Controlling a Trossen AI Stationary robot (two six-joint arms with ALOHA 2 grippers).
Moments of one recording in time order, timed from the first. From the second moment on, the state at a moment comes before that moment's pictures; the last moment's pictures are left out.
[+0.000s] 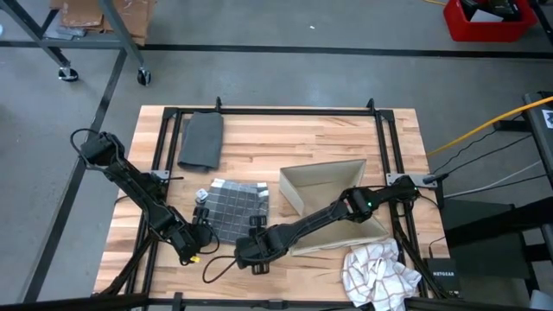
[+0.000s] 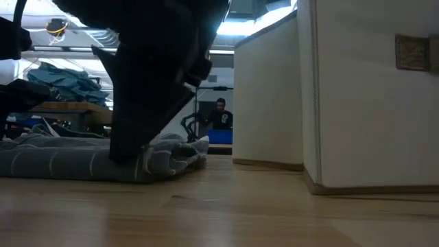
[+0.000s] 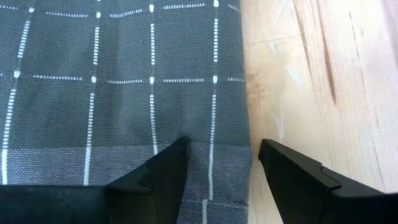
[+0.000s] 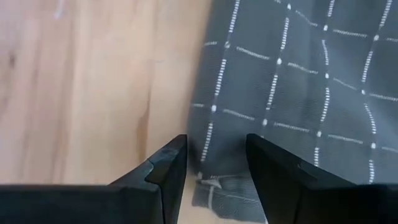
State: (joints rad) left arm -0.81 1.43 0.58 -0.35 -0.31 -0.57; right arm 0.41 2.58 2.34 -0.97 0.26 0.26
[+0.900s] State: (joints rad) left arm -0.86 1.43 0.59 -0.36 -0.27 -0.73; right arm 0.45 2.62 2.36 -0.92 0.23 0.49
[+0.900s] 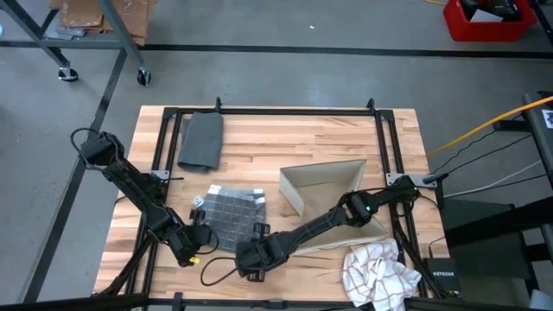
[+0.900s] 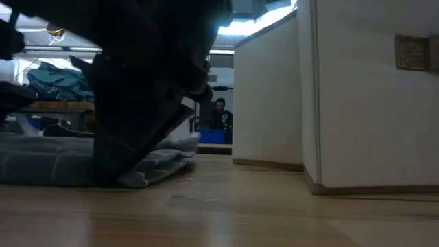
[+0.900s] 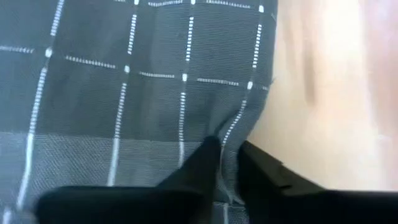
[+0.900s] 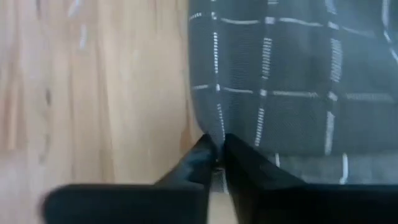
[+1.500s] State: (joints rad) left arm -1.01 1.41 0.84 -0.55 -0.14 -0.97; right arm 0.48 2.45 2.36 -0.84 0.05 0.84
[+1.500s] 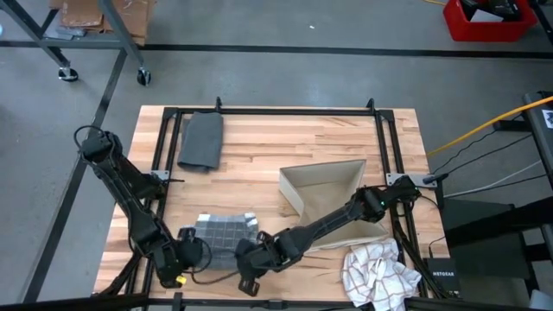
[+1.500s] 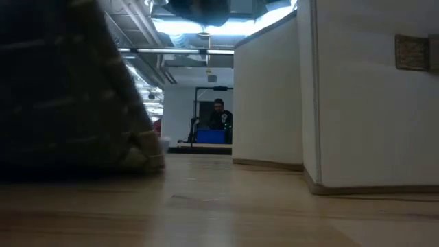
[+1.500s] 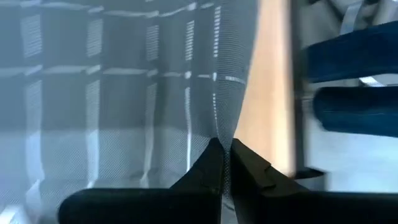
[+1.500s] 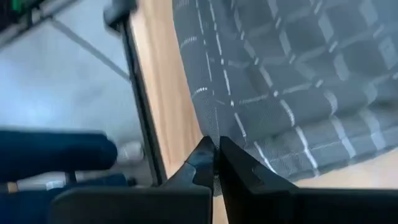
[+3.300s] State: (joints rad) left arm -0.92 1.25 0.79 -0.31 0.18 -0.62; right arm 0.42 2.38 2.31 -0.81 -0.15 1.25
